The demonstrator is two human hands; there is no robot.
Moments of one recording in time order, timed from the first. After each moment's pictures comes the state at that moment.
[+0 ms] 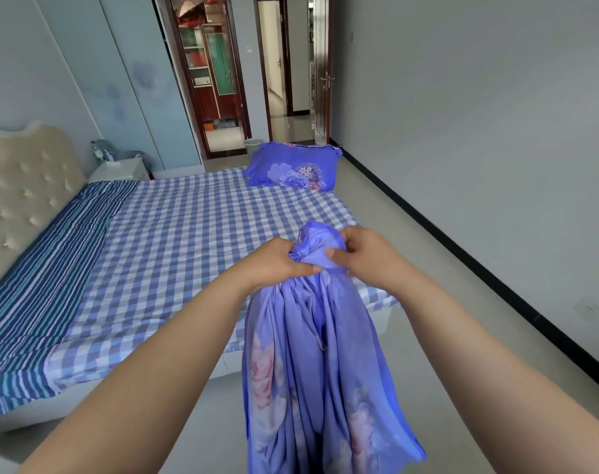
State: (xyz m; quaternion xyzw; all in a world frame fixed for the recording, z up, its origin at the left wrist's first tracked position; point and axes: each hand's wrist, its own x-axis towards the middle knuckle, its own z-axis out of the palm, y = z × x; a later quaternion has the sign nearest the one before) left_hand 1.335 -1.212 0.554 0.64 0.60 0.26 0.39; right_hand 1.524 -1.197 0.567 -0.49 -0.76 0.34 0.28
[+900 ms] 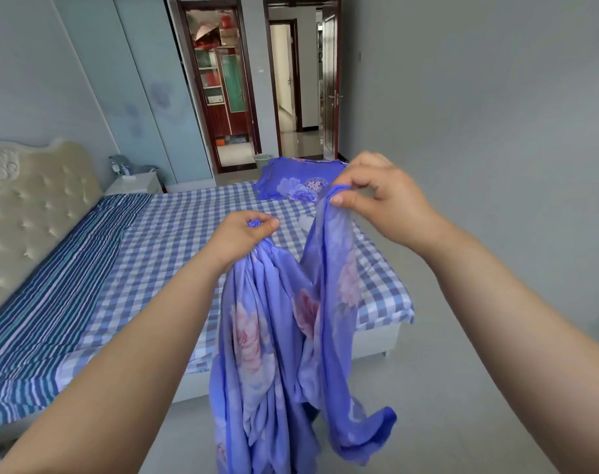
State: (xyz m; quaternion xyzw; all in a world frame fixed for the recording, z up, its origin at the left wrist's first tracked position) left_hand 1.286 -1.208 0.597 0.57 0.61 0.46 0.30; right_hand 1.528 -1.200 0.658 -0.26 -0.85 0.14 0.45
